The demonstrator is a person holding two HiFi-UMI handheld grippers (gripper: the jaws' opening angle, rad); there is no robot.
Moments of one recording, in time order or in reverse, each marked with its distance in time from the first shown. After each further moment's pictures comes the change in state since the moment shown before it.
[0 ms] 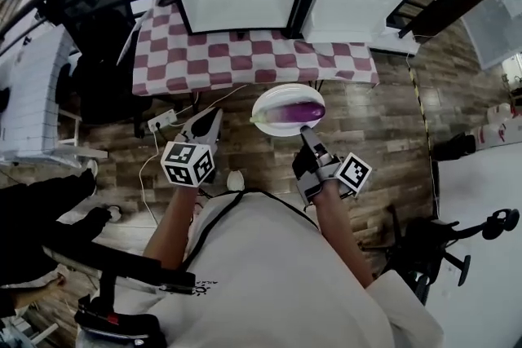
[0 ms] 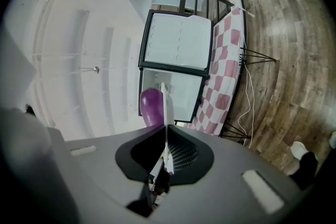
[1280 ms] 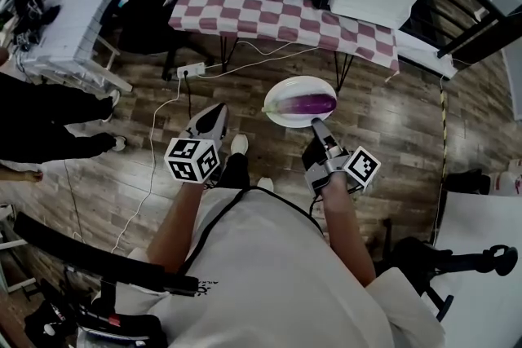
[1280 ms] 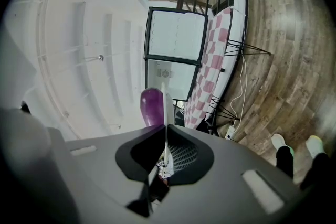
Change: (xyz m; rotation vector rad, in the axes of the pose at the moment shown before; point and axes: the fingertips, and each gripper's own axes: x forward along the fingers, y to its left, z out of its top) left arm -0.144 -0.170 -0.104 -0.085 -0.052 0.301; right arm -0.181 -0.028 -0.014 0.002 0.235 0.029
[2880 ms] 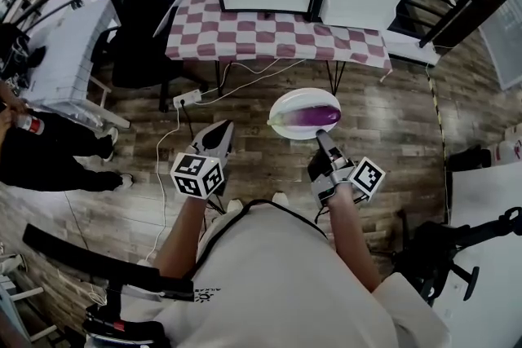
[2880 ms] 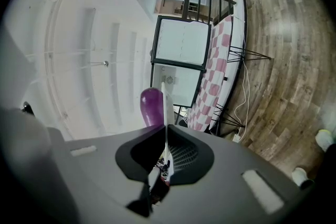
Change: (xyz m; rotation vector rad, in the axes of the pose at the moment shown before) left arm -0.016 0.047 0.028 0.084 0.023 -0.210; right arm 0.025 0.033 -0.051 -0.037 -0.148 0.017
